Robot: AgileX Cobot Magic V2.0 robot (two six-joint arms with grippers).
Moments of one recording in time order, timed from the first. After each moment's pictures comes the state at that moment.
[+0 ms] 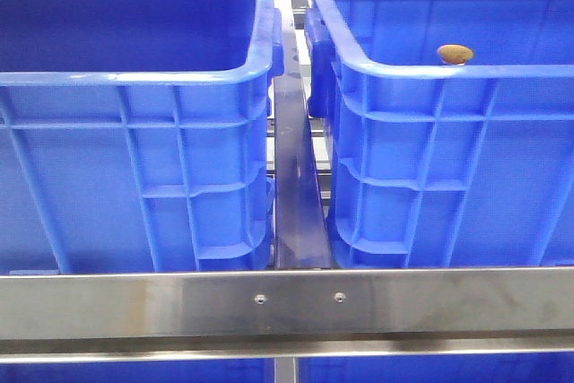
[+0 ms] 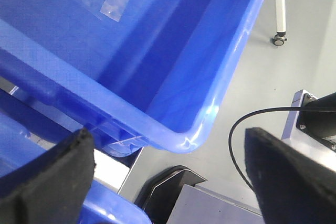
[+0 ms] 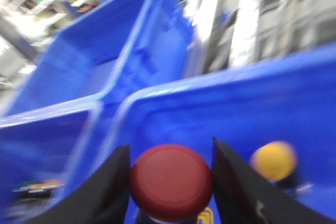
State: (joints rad) left arm -0.57 1.59 -1.50 -0.64 1.05 0.57; right arm -0.21 1.40 -1.03 1.61 0.63 -1.27
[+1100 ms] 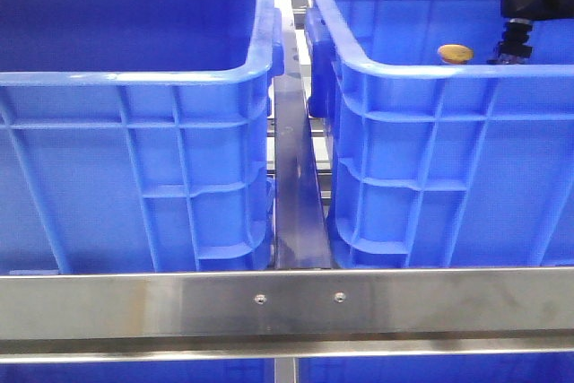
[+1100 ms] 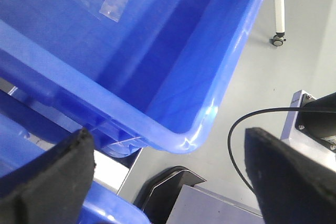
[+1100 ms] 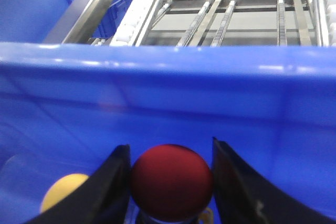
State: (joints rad) left arm -0.57 1.59 -1.50 -0.64 1.05 0.57; right arm -0.21 1.86 -1.25 1.79 0.50 -1.83
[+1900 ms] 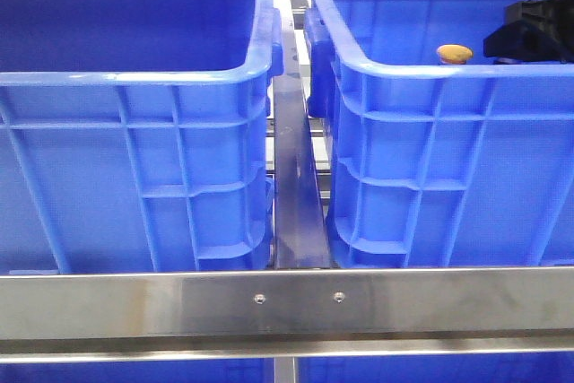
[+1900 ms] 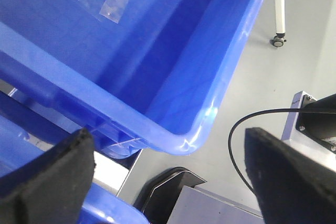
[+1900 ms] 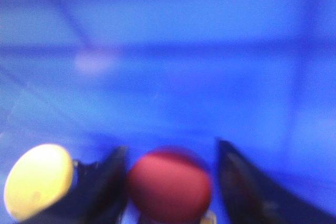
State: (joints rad) left arm -0.57 1.59 -1.50 -0.64 1.04 0.57; right arm -0.21 1.96 -1.26 1.80 0.55 -1.84
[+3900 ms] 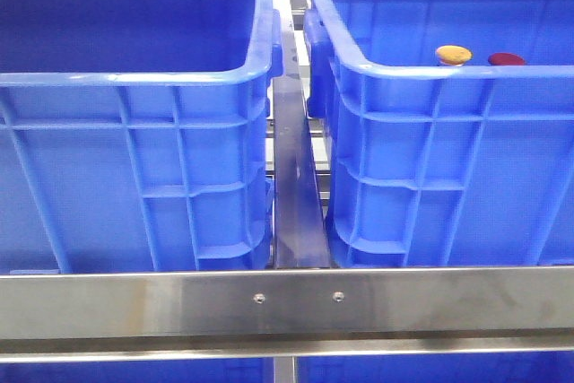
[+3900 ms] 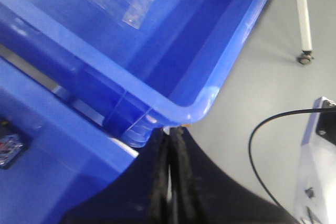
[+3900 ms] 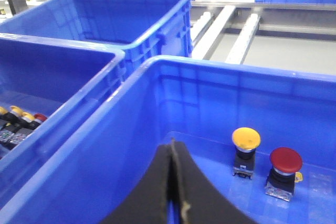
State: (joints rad) left arm -0.57 1.36 -1.28 -0.60 0.89 0.59; right arm -0.21 0.83 -0.49 1.79 0.62 -1.84
